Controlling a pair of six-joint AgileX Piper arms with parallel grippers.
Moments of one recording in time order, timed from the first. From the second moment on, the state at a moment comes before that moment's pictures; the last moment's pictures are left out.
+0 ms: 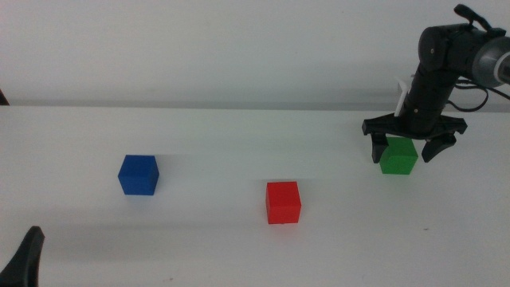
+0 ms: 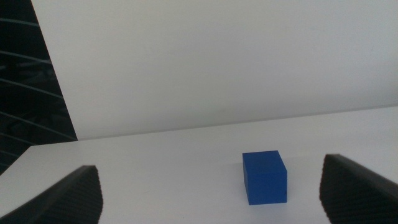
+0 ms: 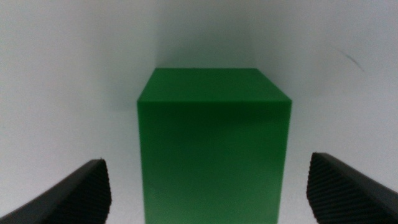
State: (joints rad) left arm 0.00 0.00 0.00 -0.01 0.14 0.06; right arm 0.13 2.26 -1.84 -0.05 1.22 0.16
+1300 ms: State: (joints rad) left arm 0.00 0.00 0.00 -0.01 0.14 0.06; right arm 0.67 2.09 -1.84 -0.15 1.21 0.62
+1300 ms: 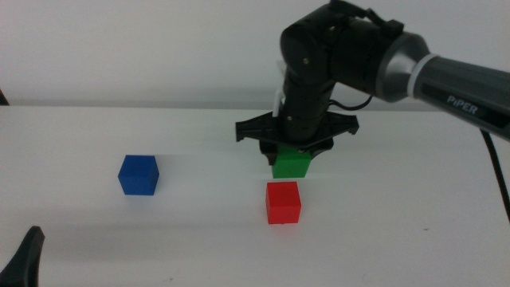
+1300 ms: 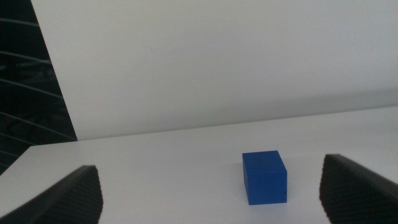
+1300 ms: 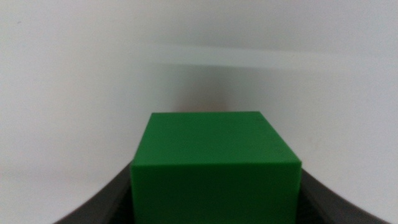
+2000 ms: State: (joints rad) left arm 0.00 0.00 0.00 -0.01 0.14 0.06; right arm 0.70 2.14 -1.84 -0.09 1.21 0.59
